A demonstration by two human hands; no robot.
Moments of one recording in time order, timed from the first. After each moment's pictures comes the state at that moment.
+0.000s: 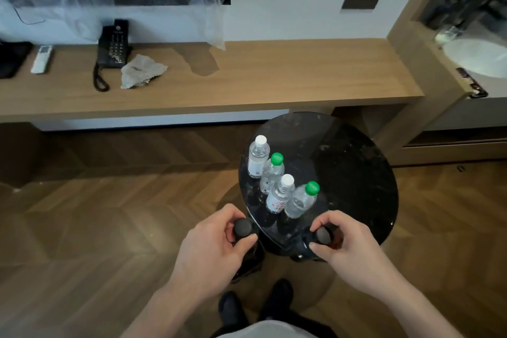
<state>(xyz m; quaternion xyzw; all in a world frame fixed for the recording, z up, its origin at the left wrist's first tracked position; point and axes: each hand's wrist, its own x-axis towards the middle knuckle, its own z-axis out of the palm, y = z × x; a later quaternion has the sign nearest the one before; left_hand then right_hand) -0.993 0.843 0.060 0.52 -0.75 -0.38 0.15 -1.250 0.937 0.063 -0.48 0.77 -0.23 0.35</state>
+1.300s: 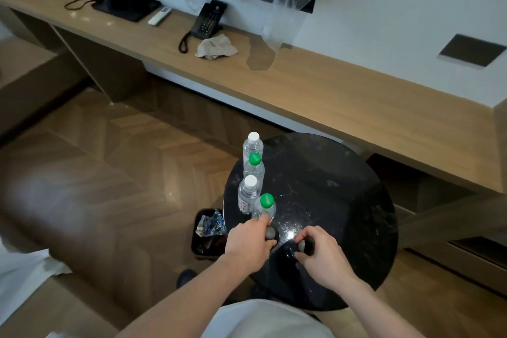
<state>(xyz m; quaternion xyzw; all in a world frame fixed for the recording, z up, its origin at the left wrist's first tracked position) -1.252 0.884 -0.053 0.69 -0.67 -0.27 0.01 -1.450 0.878 -0.043 -0.66 0.65 -0.04 0.38</state>
